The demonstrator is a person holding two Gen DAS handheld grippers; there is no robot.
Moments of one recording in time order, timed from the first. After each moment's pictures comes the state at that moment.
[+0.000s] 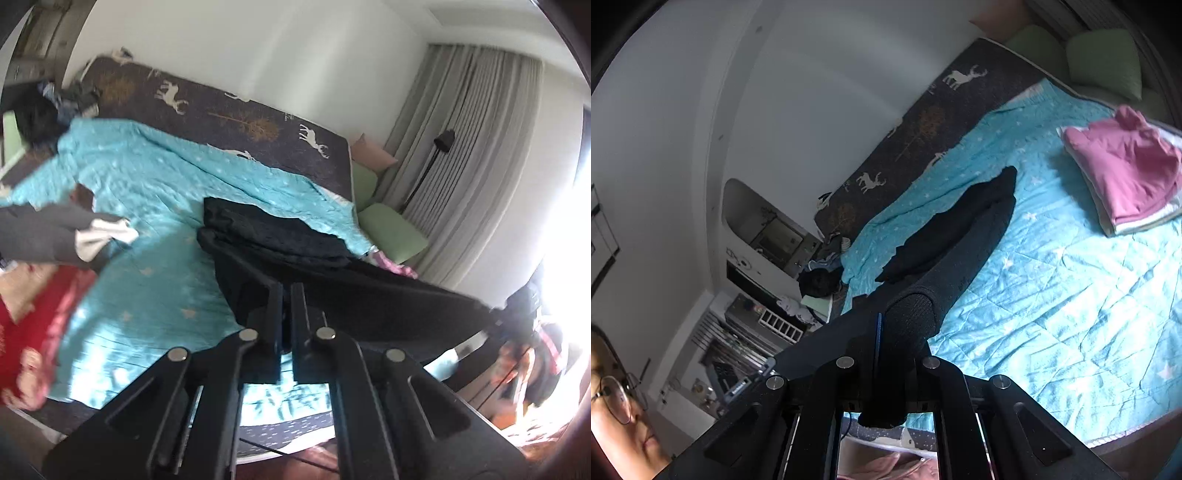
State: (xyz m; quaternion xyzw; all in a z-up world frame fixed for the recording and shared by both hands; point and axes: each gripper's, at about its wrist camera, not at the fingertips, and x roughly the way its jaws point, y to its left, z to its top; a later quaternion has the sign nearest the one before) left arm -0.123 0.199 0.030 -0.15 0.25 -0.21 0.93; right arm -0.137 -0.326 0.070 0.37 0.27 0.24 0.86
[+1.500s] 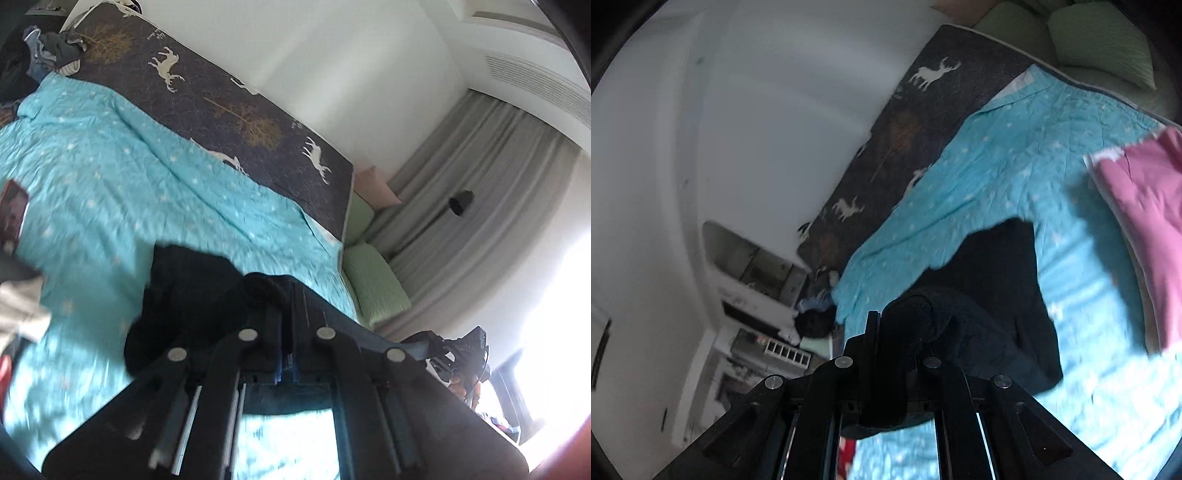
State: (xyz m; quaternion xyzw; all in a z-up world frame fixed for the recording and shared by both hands) left arm 0.165 0.180 0.097 -0.28 0.28 -0.24 0.88; right arm 0.117 -0.387 0.122 0.45 0.31 0.19 0.82
